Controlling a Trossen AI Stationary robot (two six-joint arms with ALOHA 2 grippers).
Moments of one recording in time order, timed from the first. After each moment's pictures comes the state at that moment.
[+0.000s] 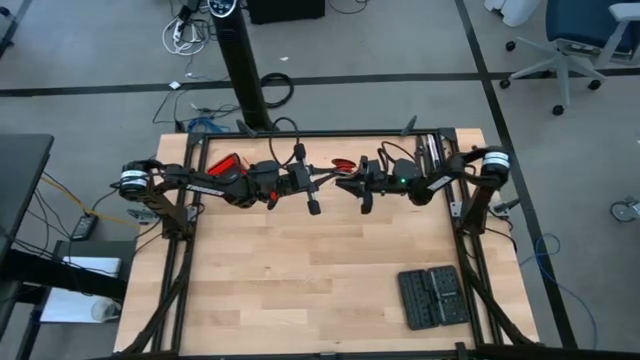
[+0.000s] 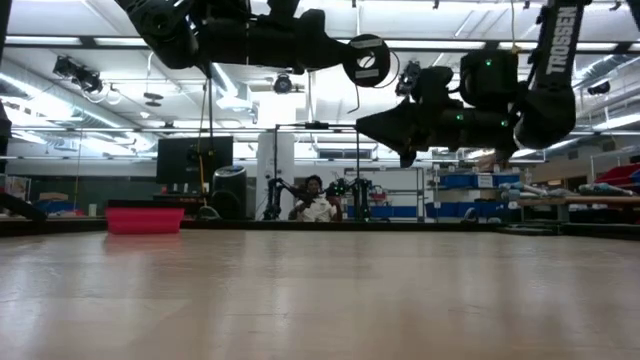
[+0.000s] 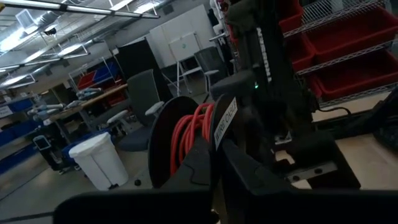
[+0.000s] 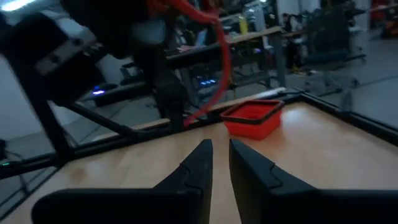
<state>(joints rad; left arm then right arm) 0.13 1.60 0.85 0.85 -0.13 0.38 -0.34 1.75 0.44 1.40 -0.30 0.27</state>
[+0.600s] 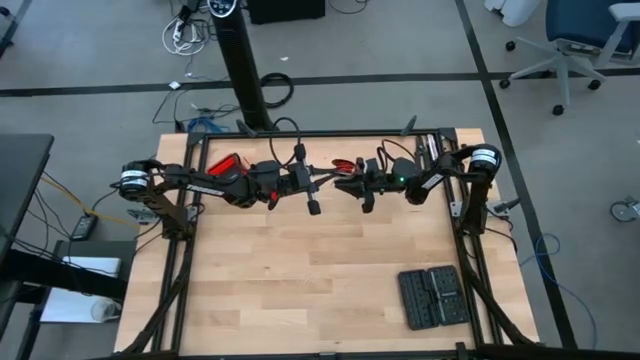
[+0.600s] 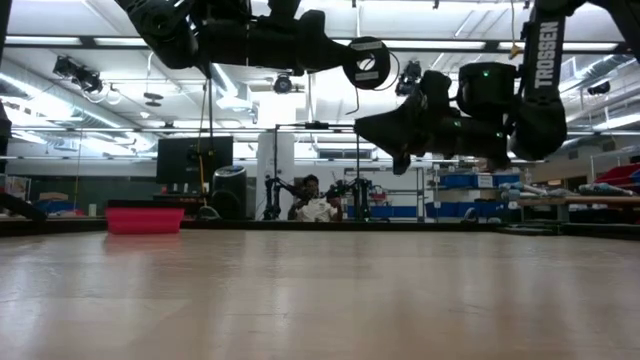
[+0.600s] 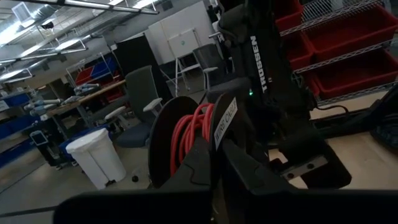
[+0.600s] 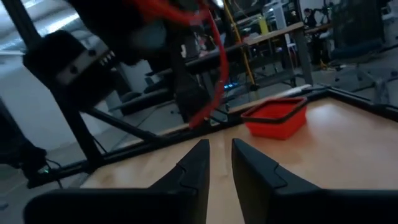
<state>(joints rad) 0.13 1.60 0.85 0.83 -0.13 0.36 -0.38 1.86 0.45 1.55 -0.42 0.38</state>
